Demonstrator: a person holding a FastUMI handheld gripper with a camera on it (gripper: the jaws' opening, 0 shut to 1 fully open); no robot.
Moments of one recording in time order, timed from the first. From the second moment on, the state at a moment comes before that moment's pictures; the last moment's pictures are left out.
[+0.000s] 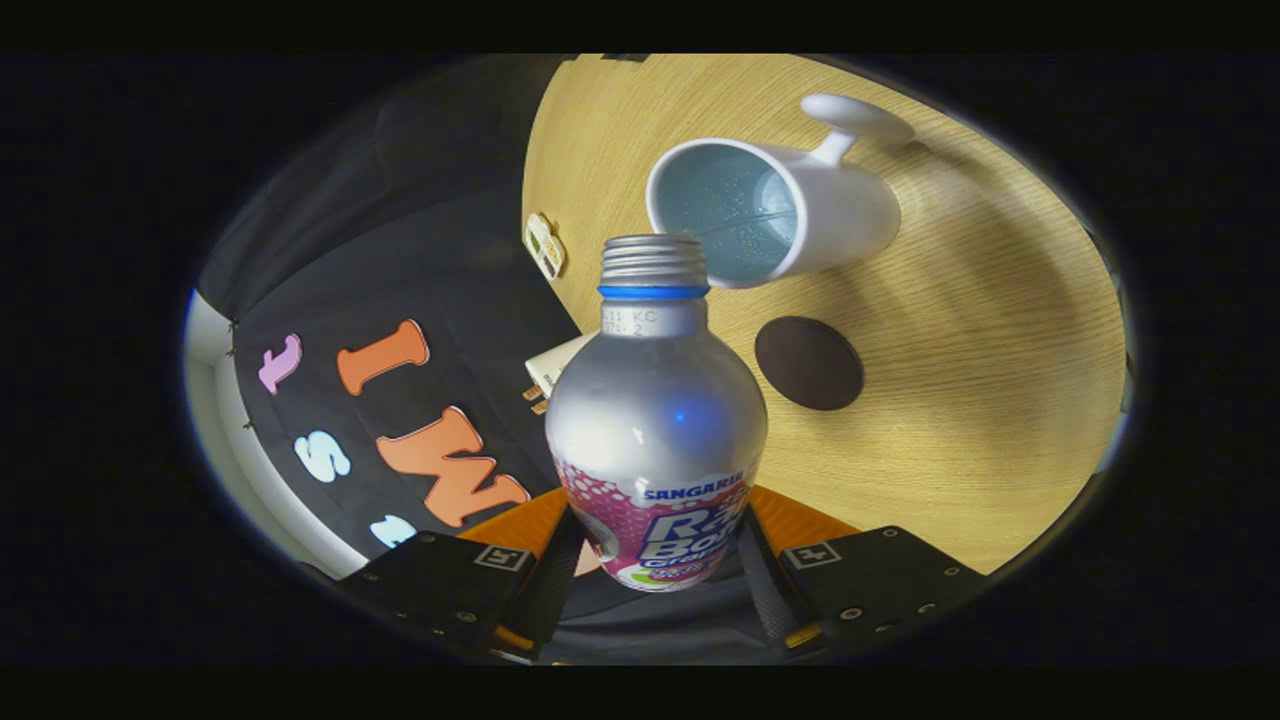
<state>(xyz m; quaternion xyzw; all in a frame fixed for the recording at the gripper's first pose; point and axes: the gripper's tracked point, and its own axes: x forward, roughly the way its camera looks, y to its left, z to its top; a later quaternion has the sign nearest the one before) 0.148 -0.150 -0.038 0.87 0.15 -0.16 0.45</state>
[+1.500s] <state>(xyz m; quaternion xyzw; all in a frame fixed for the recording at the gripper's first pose) 0.150 -0.164 -0.013 0.90 0.14 -0.15 0.38</state>
